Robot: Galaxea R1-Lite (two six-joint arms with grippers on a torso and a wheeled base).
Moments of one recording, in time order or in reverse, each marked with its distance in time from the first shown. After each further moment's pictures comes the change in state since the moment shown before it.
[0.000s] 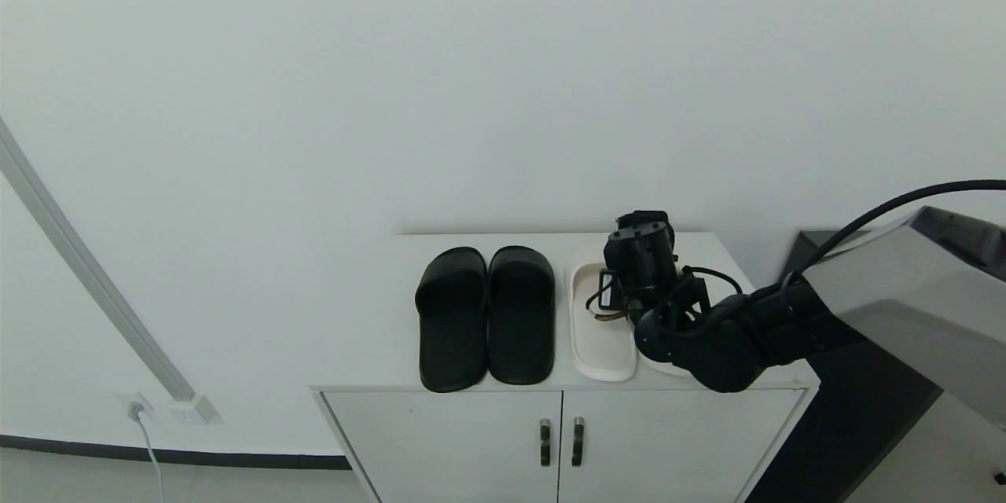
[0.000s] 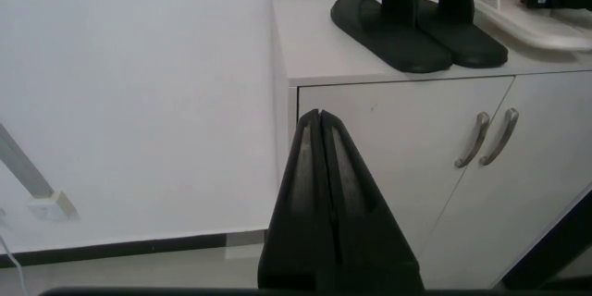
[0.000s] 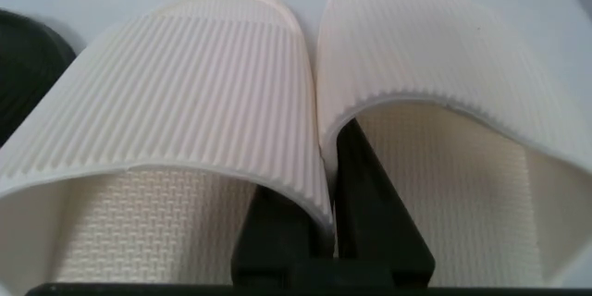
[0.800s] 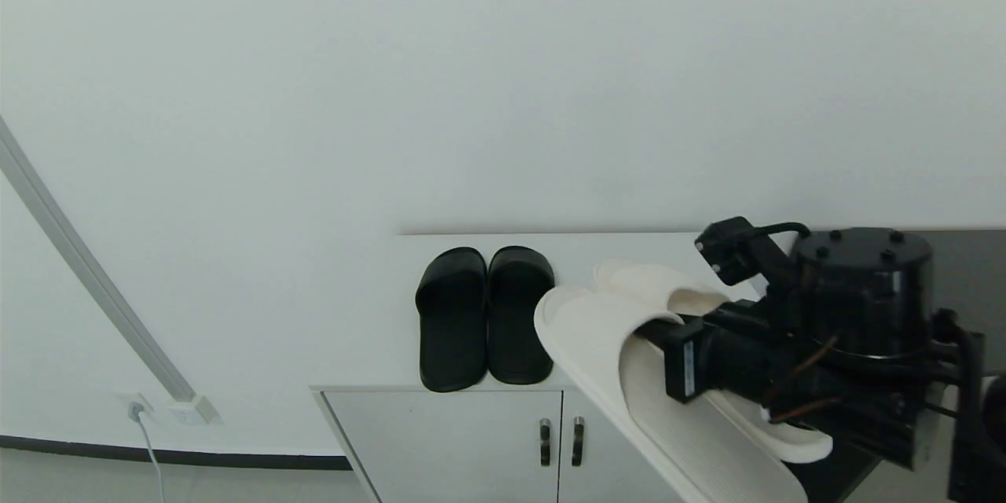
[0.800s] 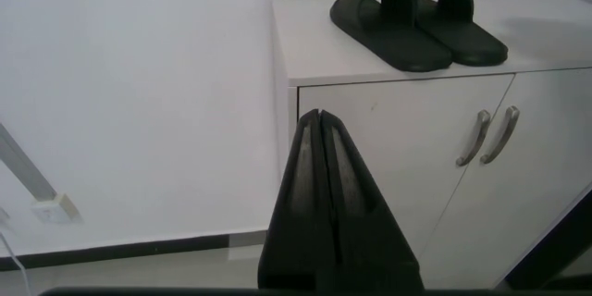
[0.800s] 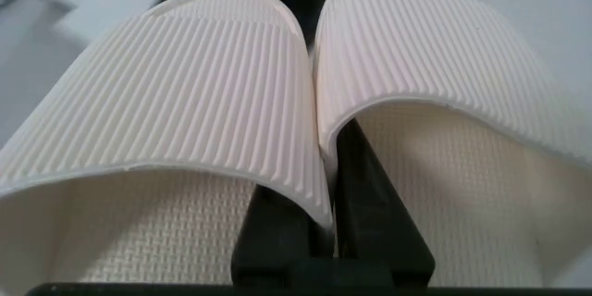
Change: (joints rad) left arm 0.000 0.000 0.000 0.000 -0.001 0.011; right arm 0.112 -0.587 0.577 -0.068 0.591 -0.125
